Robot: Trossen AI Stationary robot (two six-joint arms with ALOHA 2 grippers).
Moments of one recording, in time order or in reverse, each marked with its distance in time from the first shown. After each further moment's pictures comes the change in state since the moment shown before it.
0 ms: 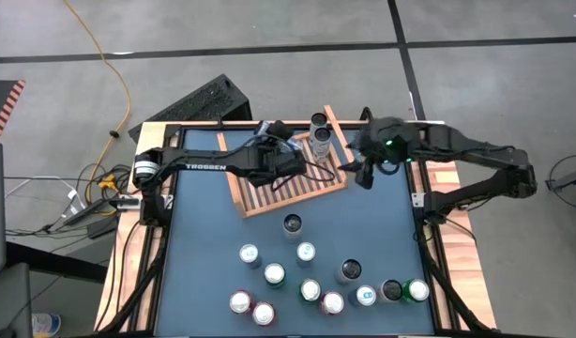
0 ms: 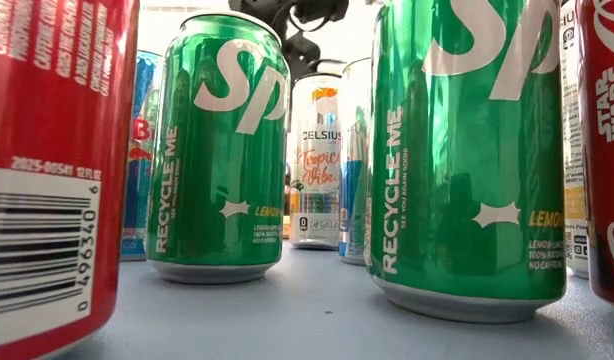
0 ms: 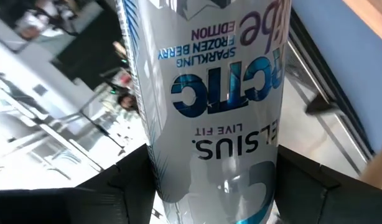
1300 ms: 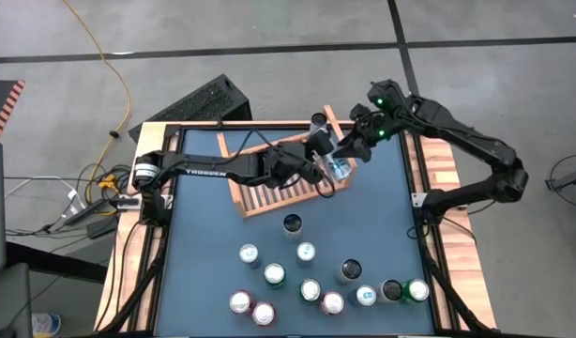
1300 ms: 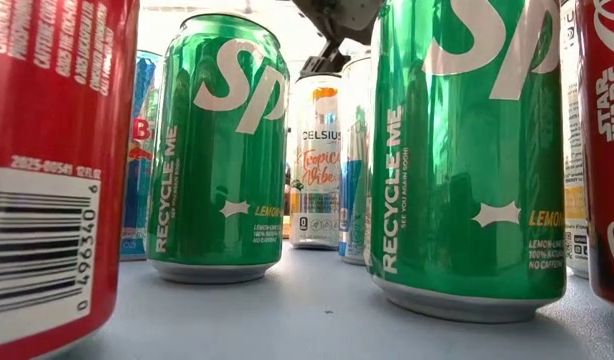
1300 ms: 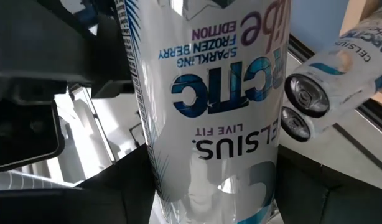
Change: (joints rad) left arm -0.047 0.002 0.000 0.842 0.503 0.686; right arm -0.403 0.124 0.002 0.077 -0.738 0.164
